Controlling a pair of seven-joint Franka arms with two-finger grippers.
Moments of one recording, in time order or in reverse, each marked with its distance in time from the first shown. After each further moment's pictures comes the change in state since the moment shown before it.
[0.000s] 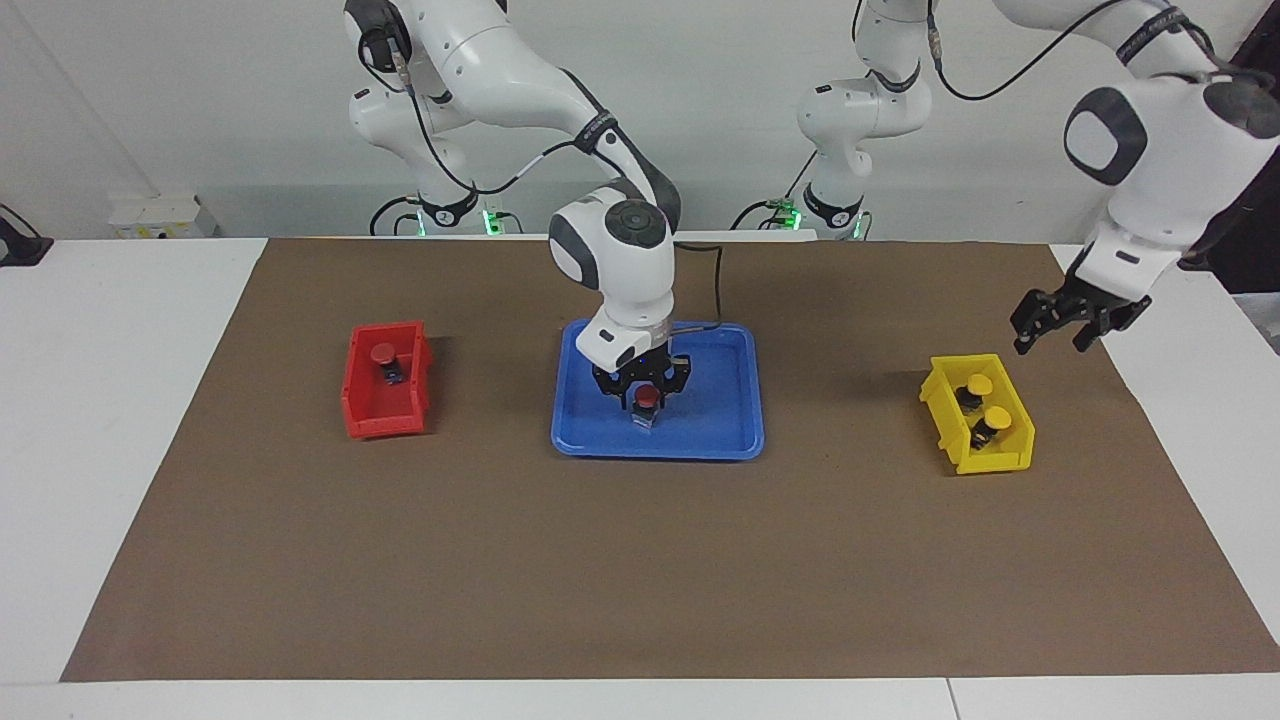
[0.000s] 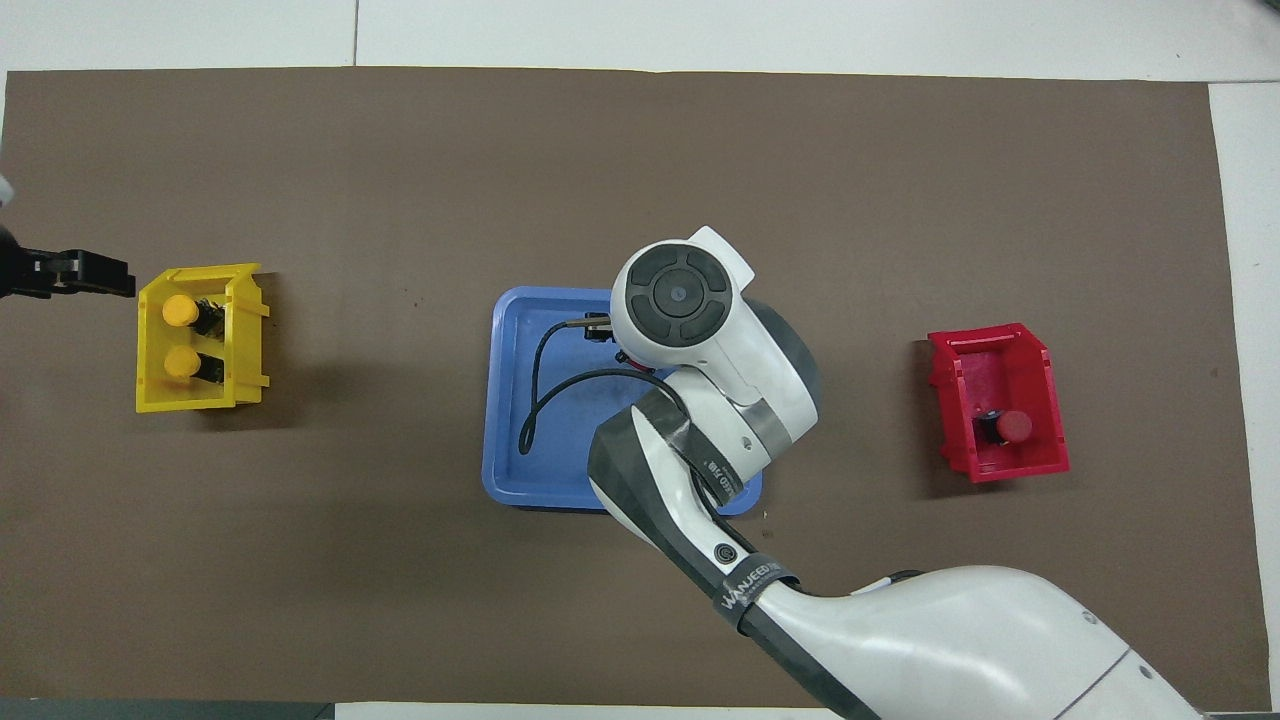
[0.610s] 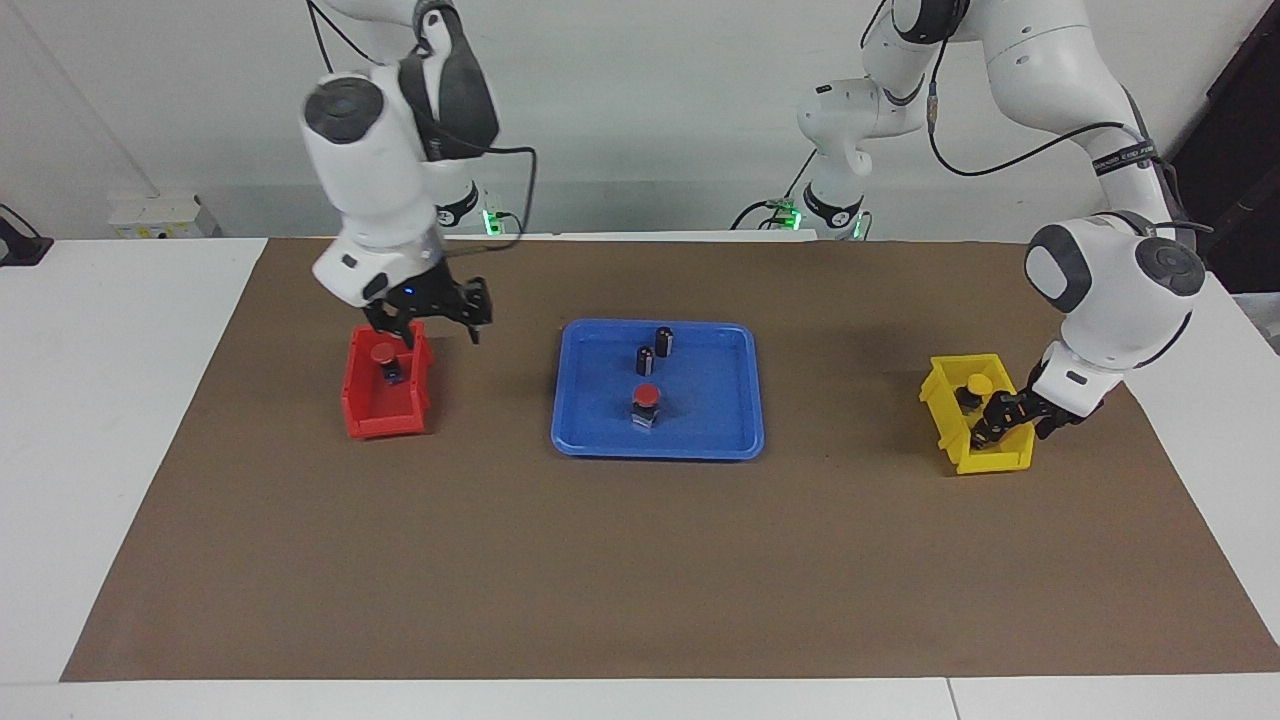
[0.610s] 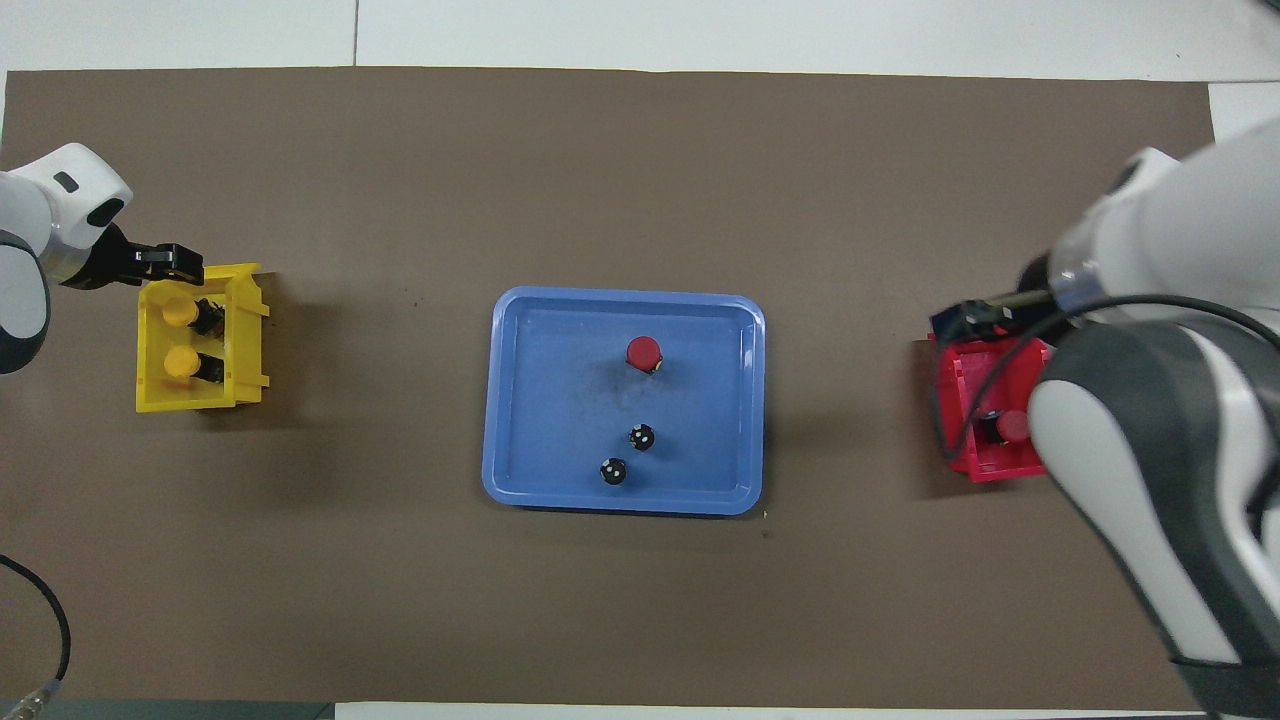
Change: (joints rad) left arm 0.000 0.149 -0.001 -0.015 0.000 0.149 0.000; right arm -0.583 -0.541 -0.013 -0.367 0.176 -0.304 -0.862
